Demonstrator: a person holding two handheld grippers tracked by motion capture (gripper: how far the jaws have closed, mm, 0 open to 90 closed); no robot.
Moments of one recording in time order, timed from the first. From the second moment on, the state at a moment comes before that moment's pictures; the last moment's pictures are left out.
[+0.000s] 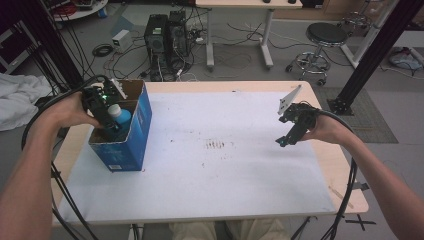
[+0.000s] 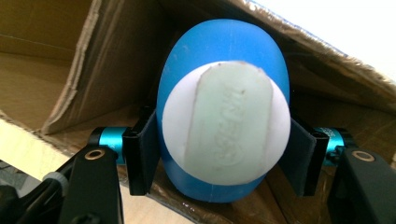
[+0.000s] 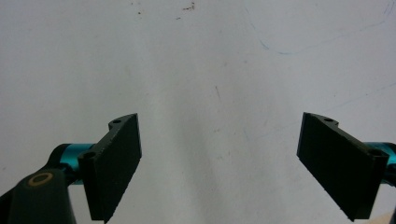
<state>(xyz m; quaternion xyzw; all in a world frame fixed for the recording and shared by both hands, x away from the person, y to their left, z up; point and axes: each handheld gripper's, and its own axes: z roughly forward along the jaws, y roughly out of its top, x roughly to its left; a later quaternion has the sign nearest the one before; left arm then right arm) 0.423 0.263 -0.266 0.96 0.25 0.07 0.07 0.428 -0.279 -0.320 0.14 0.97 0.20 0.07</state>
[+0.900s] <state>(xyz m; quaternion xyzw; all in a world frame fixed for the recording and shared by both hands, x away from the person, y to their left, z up) 0.427 0.257 -0.270 0.96 0.26 0.06 0.05 0.427 -0.274 -0.322 0.13 0.97 0.20 0.07</state>
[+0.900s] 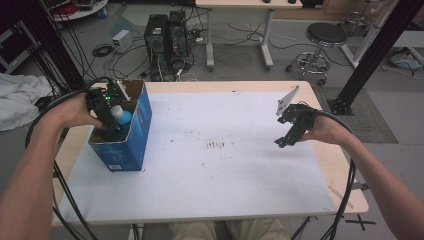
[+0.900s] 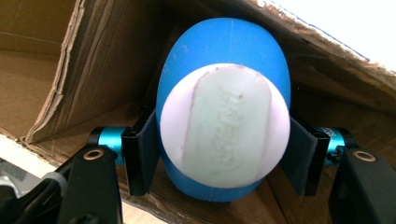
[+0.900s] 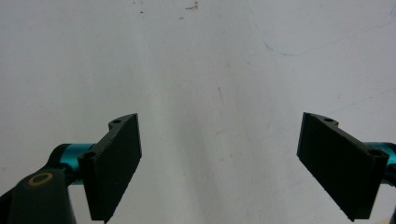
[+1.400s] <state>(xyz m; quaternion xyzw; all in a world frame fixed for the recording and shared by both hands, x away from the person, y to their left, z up) 0.427 0.256 -0.265 0.96 0.27 0.06 0.06 0.426 -0.276 -0.327 0.14 0.97 0.20 0.07</state>
